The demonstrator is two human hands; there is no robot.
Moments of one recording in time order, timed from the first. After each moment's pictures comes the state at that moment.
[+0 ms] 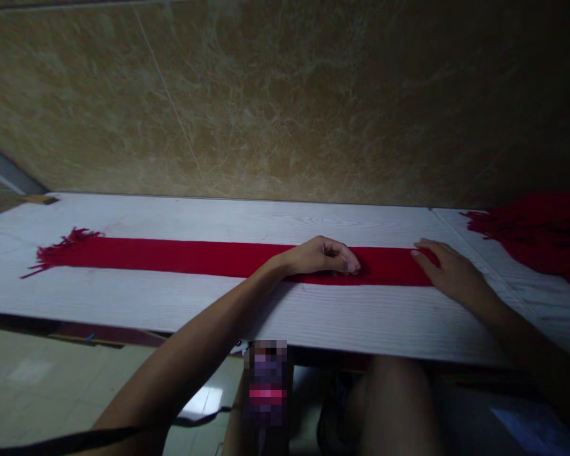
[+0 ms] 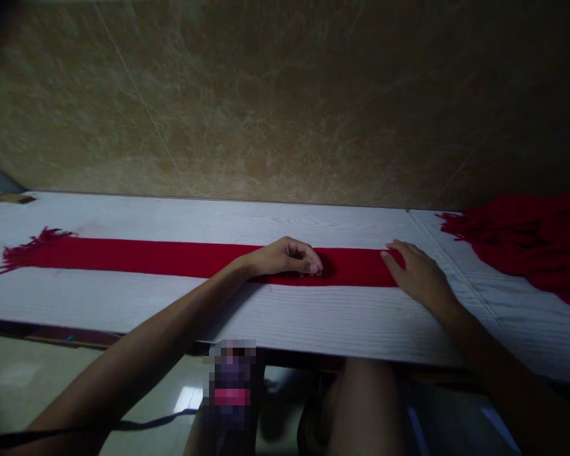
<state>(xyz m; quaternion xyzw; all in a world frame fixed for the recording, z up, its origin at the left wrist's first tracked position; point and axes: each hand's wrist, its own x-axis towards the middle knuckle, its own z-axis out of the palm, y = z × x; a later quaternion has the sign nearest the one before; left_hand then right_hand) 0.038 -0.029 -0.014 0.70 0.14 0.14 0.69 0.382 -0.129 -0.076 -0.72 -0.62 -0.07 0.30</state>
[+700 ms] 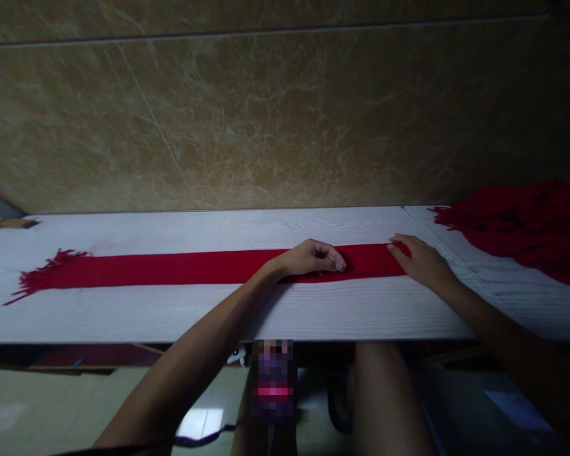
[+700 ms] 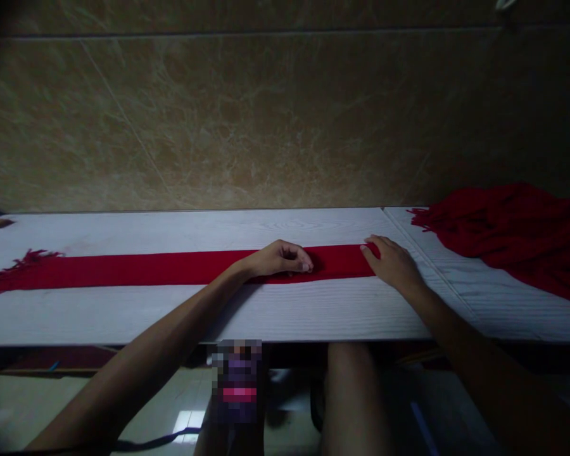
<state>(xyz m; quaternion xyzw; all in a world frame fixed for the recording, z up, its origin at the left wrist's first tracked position) 0.048 -0.031 -0.016 0.73 0.14 0.14 0.66 0.371 -0.130 -0.068 -0.73 -0.61 -0.07 0.30</state>
